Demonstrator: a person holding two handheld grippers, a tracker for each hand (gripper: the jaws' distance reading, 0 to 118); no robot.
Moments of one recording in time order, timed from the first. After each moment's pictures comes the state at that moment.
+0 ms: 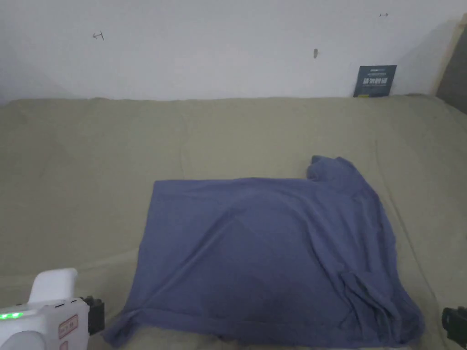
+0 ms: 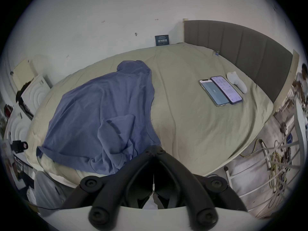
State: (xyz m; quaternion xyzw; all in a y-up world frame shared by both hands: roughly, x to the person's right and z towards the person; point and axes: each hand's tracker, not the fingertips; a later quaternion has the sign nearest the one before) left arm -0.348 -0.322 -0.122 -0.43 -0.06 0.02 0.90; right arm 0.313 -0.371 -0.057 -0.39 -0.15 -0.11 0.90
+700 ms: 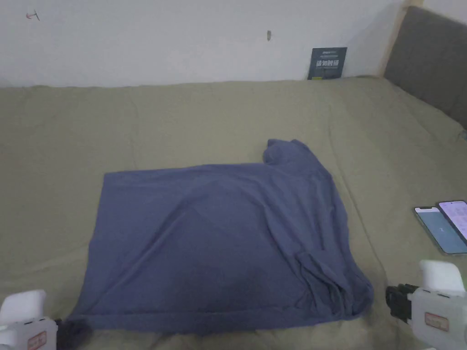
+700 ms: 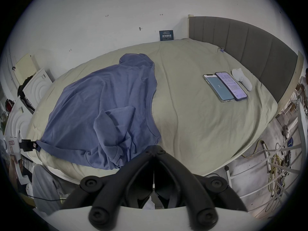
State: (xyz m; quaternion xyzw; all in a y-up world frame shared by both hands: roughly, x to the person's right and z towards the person) left arm -0.337 -0.370 -0.154 -0.49 -0.07 0.00 0.87; right arm 0.325 -0.386 -0.057 -0.41 -0.13 -0.11 0.90
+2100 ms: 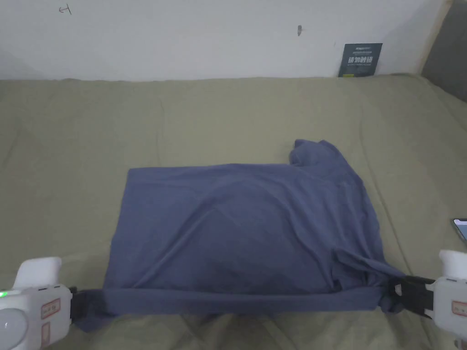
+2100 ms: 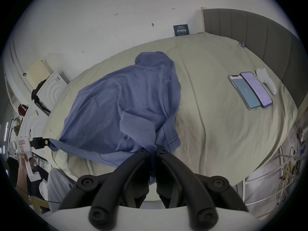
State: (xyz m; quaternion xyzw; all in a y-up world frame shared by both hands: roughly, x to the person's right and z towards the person) left arm -0.336 -0.338 -0.188 -0.47 -0.07 0.00 0.88; right arm 0.335 -0.374 -0.114 -0.42 -0.05 -0.16 0.89
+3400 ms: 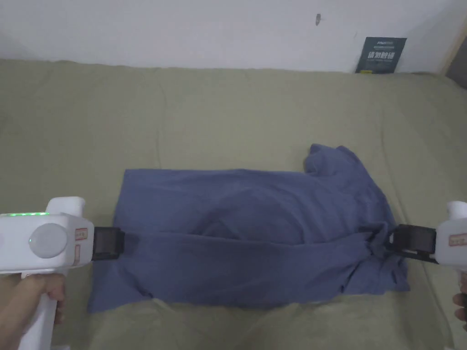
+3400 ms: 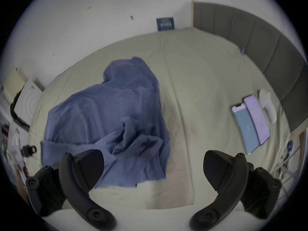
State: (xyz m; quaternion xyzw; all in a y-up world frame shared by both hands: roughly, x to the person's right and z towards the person) left arm -0.305 -0.336 -0.328 -0.48 -0.05 -0.01 0.88; right arm 0.362 -0.354 -0.246 -0.45 -0.13 -0.12 0.87
